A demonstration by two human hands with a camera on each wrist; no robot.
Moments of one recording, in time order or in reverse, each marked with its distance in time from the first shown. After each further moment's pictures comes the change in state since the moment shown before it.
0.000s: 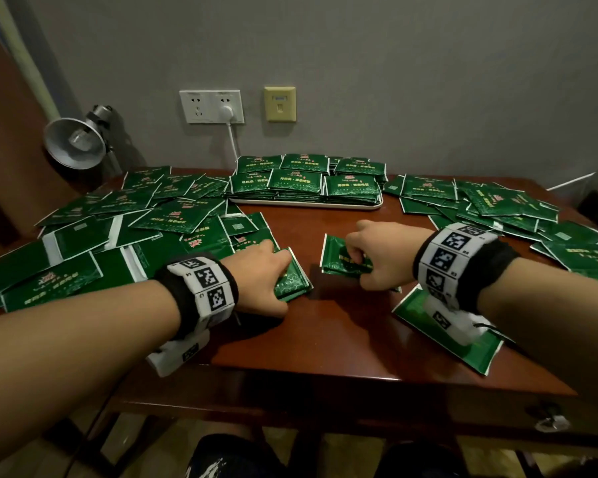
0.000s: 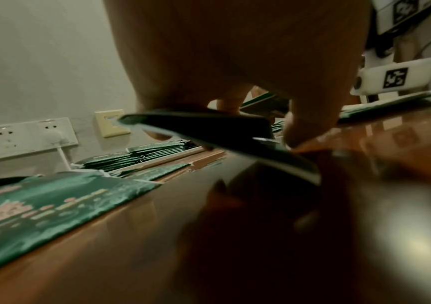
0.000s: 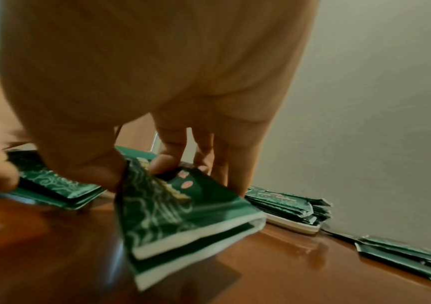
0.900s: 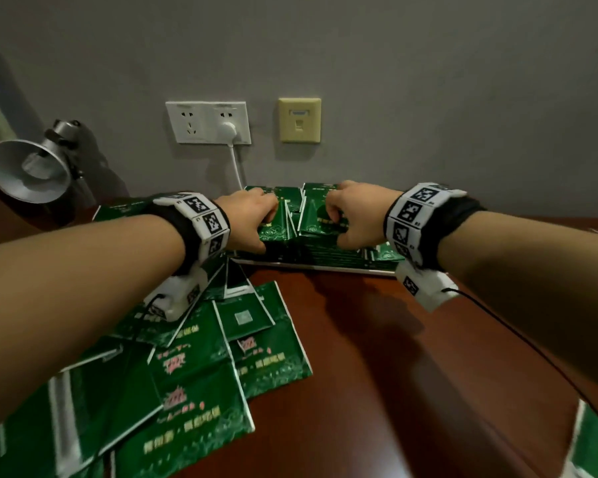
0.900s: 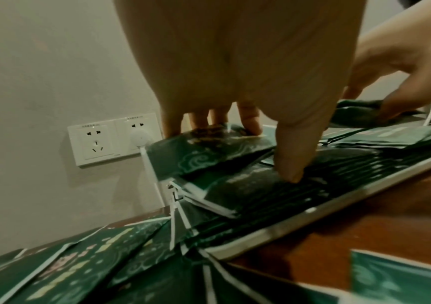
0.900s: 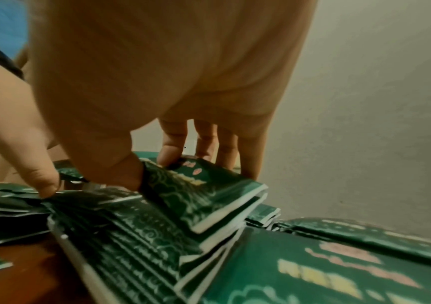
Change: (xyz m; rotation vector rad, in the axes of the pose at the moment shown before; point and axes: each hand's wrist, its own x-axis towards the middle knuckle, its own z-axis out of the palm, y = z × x) left_hand 0.199 -0.183 -0.068 0.009 0.084 -0.134; right_hand 0.249 0.065 -0.065 0.014 0.106 0.057
